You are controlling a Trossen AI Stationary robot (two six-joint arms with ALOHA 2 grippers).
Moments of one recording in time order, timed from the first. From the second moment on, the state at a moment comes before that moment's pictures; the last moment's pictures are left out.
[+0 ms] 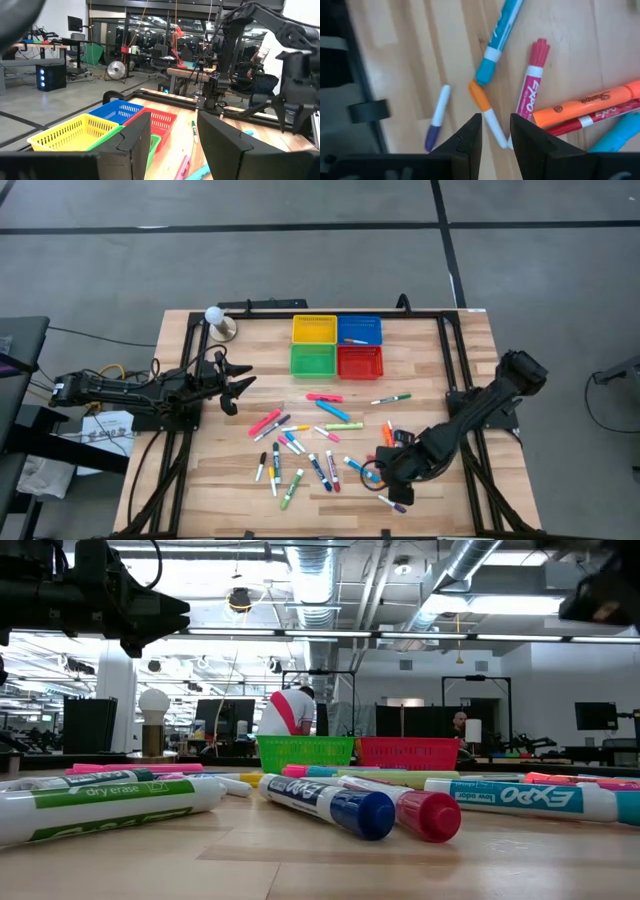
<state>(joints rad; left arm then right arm) -0.04 0.38 0.01 0.49 -0.32 -0.06 0.66 1.63 1.14 -0.83 0.03 0.80</state>
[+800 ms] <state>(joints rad) -0.04 0.39 0.01 0.49 -0.32 -0.06 0.72 1.82 1.14 -0.77 0.03 0.79</state>
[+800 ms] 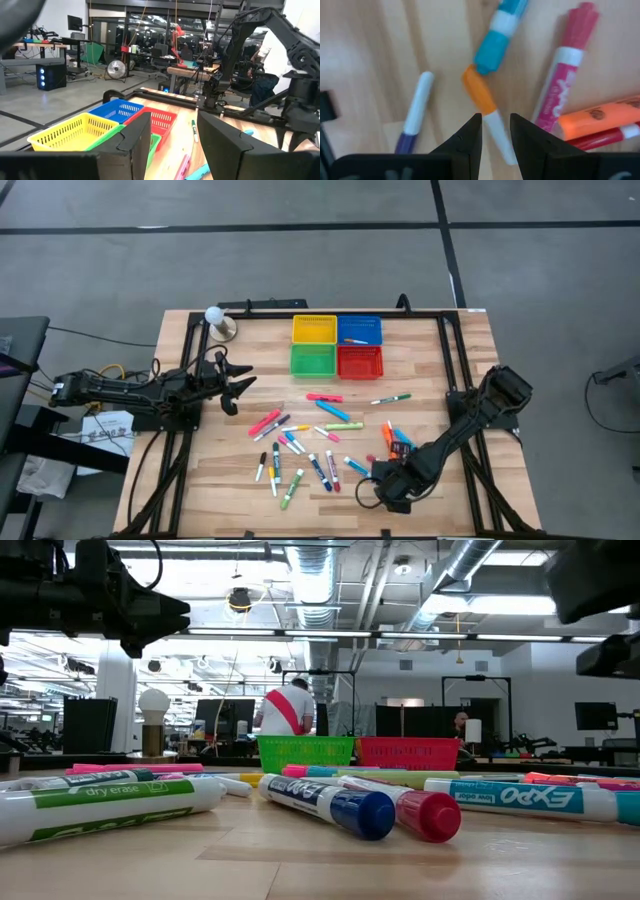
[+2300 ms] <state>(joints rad) -0.04 0.45 0.01 0.50 -0.32 -0.06 0.74 1.94 1.15 -0.74 0.06 0.70</state>
